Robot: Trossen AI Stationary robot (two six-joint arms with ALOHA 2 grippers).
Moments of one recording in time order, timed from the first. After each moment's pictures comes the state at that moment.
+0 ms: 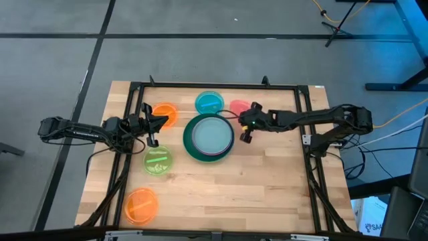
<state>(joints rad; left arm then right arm) 0.02 0.49 0.02 0.87 -0.28 0.14 -0.15 1.45 0.82 -0.21 0.27 -0.03</state>
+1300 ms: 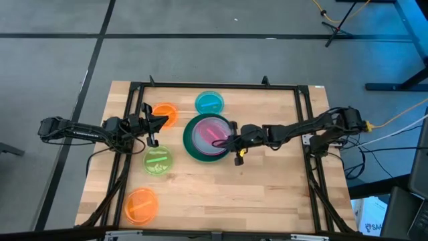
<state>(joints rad) 0.02 0.49 0.02 0.87 -0.28 0.14 0.05 1.58 0.82 0.29 -0.02 -0.30</state>
